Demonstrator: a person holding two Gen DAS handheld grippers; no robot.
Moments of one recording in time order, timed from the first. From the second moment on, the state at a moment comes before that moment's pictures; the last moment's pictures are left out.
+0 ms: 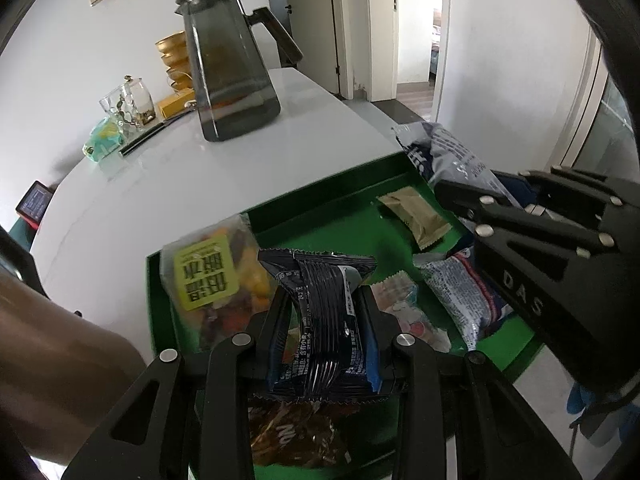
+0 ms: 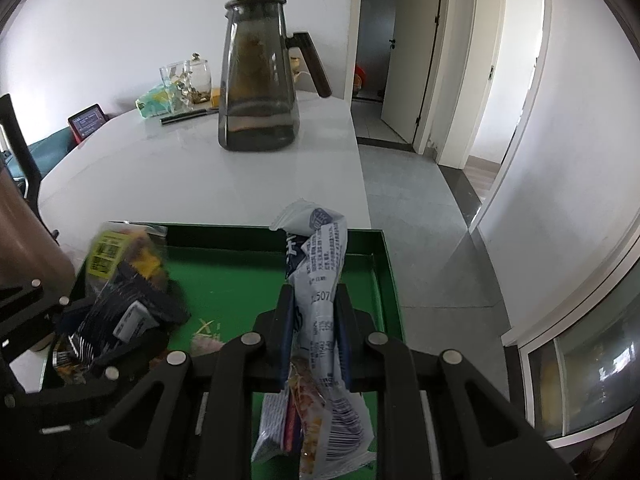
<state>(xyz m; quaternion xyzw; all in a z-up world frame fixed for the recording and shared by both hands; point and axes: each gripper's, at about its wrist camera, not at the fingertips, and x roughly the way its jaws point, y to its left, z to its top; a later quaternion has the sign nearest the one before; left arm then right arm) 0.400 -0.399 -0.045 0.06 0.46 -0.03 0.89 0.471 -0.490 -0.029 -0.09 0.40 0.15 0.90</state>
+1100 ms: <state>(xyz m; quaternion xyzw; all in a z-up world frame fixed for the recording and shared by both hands) 0.385 -0.405 -0.031 0.06 0.43 -0.03 0.90 0.470 -0.486 -0.025 -0.09 0.39 0.15 0.90</state>
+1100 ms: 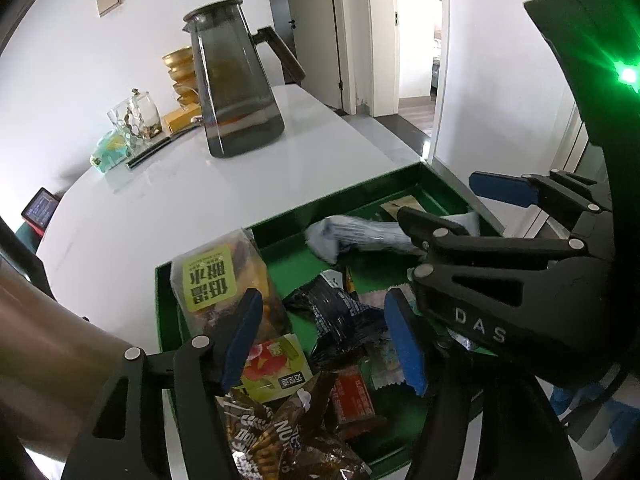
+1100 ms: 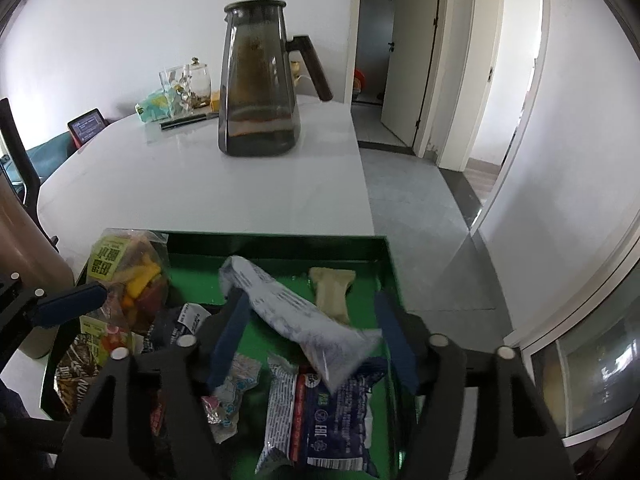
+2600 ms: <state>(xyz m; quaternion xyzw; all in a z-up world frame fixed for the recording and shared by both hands) 0.214 -0.308 0.038 0.05 0.39 -0.05 0.92 0.292 -0.454 0.105 -0.12 0.31 0.12 0.94</state>
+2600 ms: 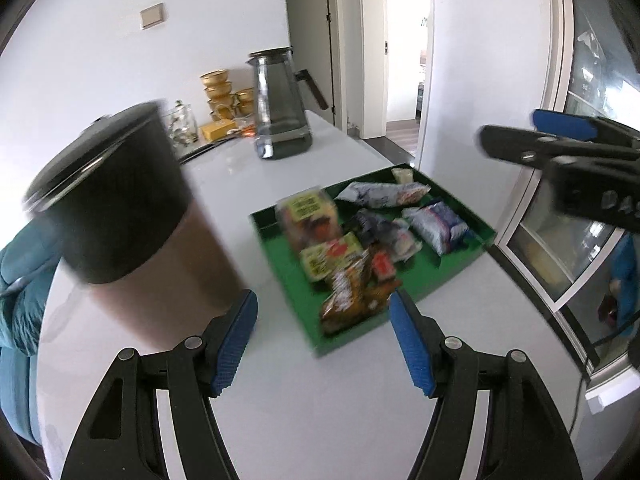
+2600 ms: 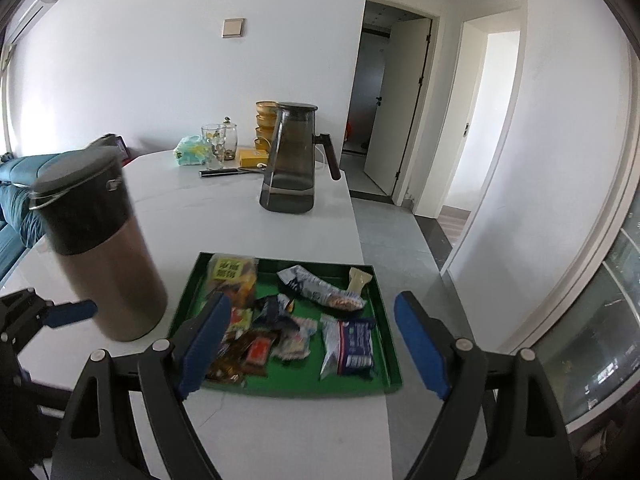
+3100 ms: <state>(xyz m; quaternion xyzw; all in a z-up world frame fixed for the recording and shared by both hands) 0.088 -0.105 -0.001 0.04 0.44 0.05 0.90 0.178 -0.403 0.086 -0.11 0.35 0.12 0.92</state>
